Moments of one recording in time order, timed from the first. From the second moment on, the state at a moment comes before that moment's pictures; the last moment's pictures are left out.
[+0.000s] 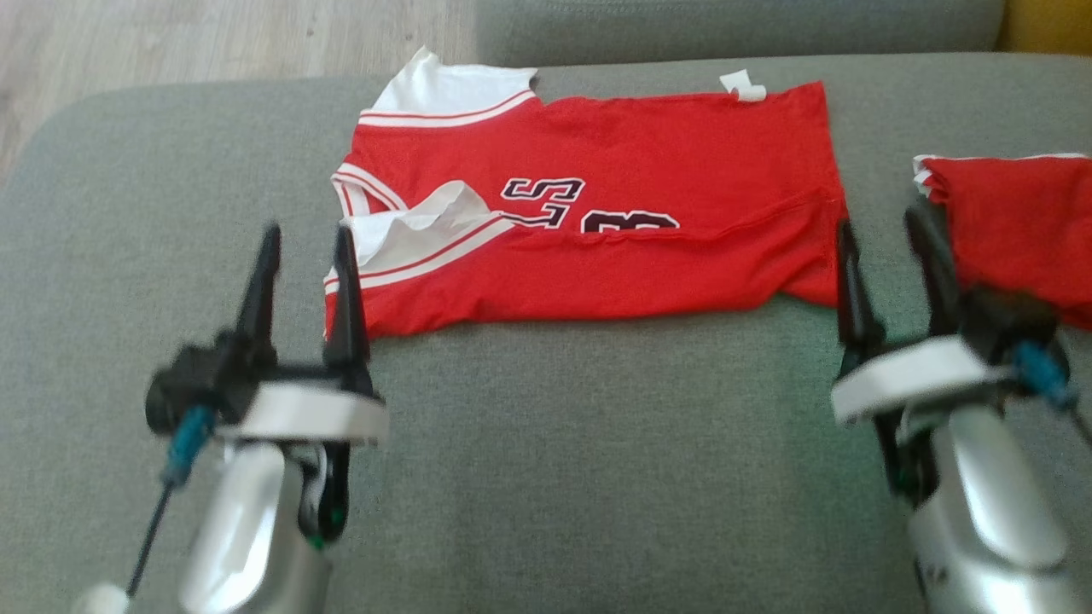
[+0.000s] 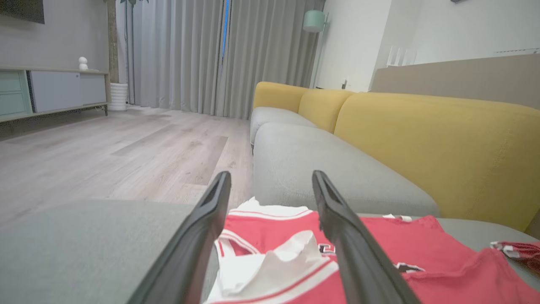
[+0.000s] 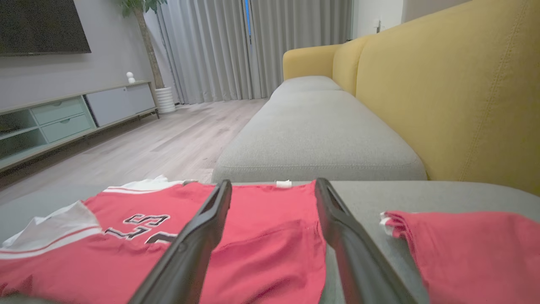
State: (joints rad) left arm -0.33 0.05 -0.15 0.34 -0.27 -0.06 -0.26; right arm -0.35 -0.10 0.05 0.47 0.15 0.13 -0.25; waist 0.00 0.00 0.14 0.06
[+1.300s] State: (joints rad) left arm -0.63 0.11 -0.10 1.05 -0.21 -0.01 -0.15; right arm -0.30 -0.06 0.08 0.34 0.12 0.13 -0.25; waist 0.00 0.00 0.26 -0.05
